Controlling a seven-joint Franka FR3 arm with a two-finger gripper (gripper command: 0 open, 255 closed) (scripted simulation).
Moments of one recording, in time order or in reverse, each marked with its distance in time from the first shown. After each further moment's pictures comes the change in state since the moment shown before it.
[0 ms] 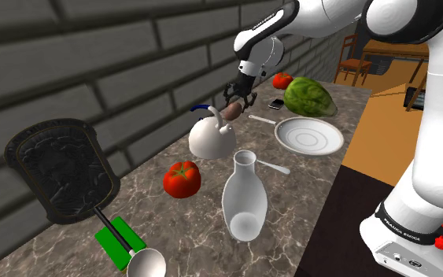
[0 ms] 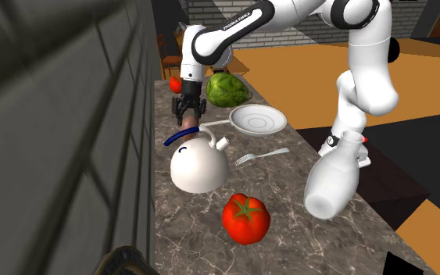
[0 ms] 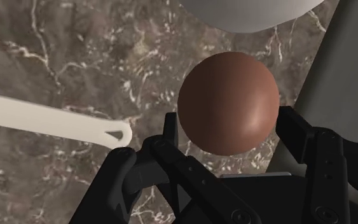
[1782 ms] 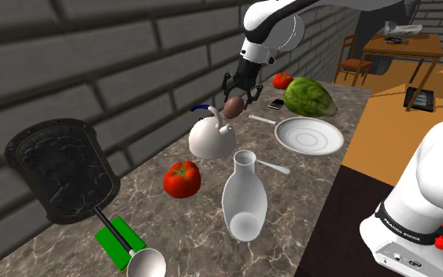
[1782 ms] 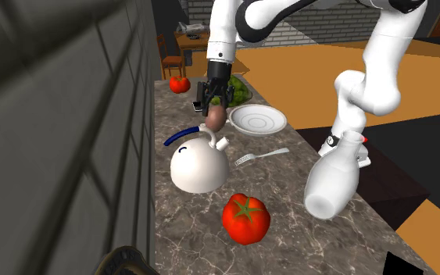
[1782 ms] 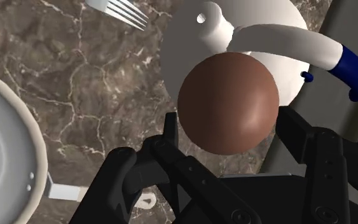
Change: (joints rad) arm 0.104 -0.393 0.053 -0.301 -0.089 -0.013 0.218
